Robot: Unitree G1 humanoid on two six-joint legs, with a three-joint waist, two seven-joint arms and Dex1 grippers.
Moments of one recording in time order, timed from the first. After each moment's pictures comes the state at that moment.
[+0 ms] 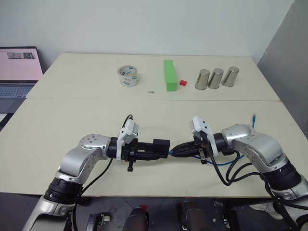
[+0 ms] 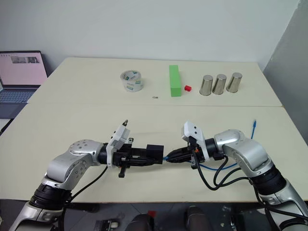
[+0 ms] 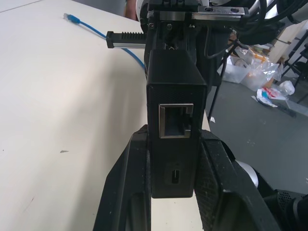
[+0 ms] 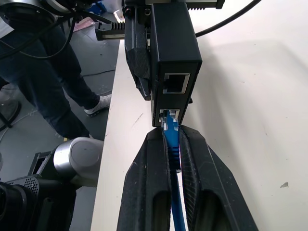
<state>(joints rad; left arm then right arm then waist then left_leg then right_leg) -0.36 0.65 -0.16 -0.09 -0.57 0.49 -1.29 -0.56 -0.66 0.34 -0.24 0.54 0.75 1.10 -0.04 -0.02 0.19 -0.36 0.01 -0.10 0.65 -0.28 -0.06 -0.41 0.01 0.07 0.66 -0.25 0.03</state>
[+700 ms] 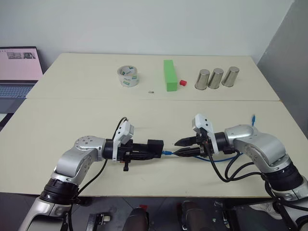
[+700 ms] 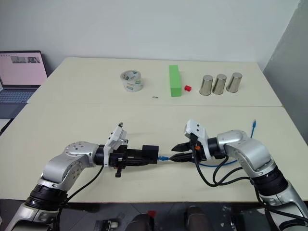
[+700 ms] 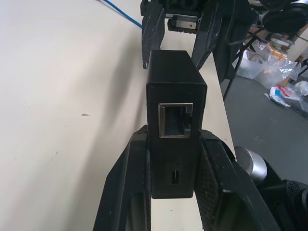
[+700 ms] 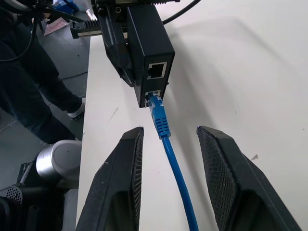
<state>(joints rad) -0.35 0.68 -0.14 -0.05 -0.54 0.50 -1.28 -0.55 -0.62 0.30 -0.26 0.53 0.85 1.02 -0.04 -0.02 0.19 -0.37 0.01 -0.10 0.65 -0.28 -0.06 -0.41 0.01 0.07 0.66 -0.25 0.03</state>
